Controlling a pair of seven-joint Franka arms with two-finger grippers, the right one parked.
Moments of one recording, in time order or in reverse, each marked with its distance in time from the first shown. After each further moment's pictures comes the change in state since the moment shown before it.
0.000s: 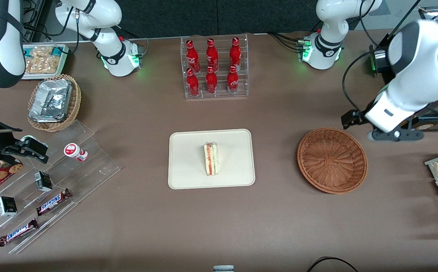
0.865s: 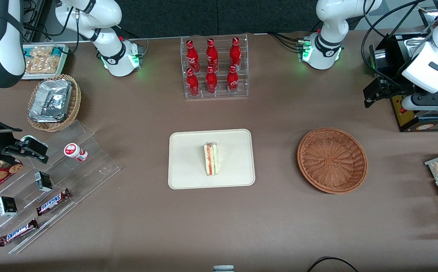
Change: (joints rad) arm -0.001 -0.004 -0.002 0.279 0.000 -0.207 0.000
